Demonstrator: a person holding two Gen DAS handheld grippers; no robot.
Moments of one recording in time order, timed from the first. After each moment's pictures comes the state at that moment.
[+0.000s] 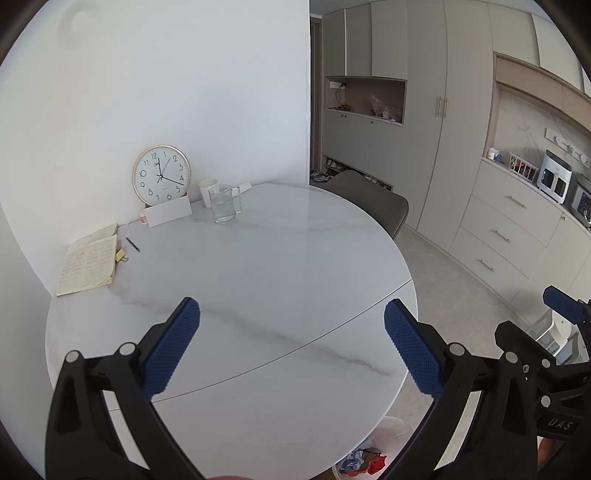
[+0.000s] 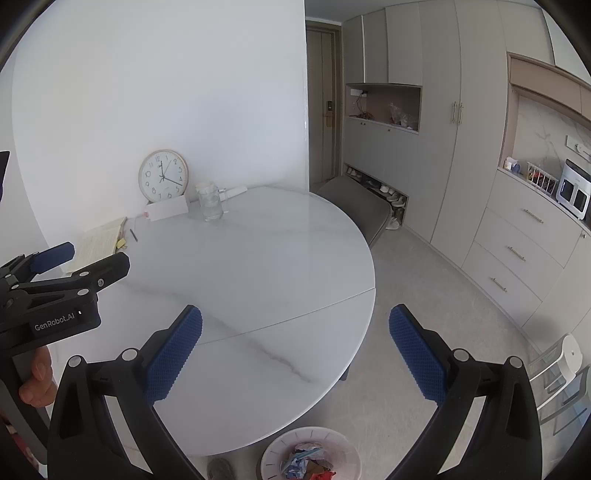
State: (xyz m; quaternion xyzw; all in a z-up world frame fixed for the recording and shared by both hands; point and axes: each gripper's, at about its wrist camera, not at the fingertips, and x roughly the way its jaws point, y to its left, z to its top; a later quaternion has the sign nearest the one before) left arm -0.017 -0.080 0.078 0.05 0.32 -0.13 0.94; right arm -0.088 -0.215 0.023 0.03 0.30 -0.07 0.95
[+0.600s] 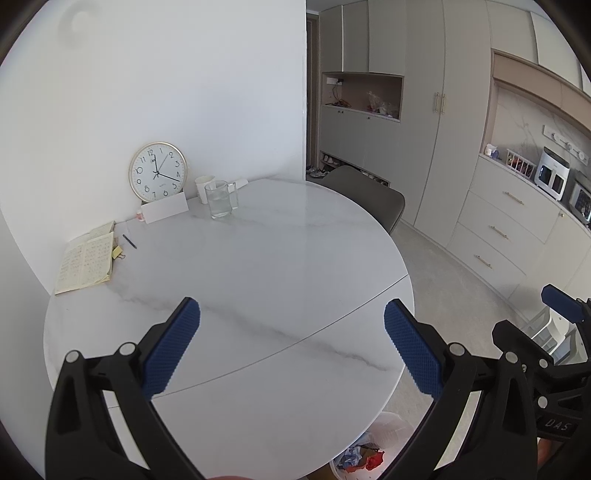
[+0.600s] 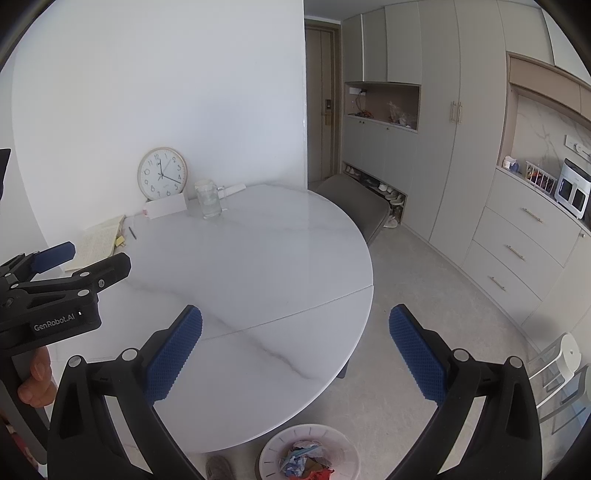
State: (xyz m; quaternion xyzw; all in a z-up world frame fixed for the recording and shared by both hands) left arm -0.020 -0.079 0.075 0.05 0.33 -0.14 0.93; right arm -0.089 -0.215 0.022 0.03 0.30 -0.07 0.95
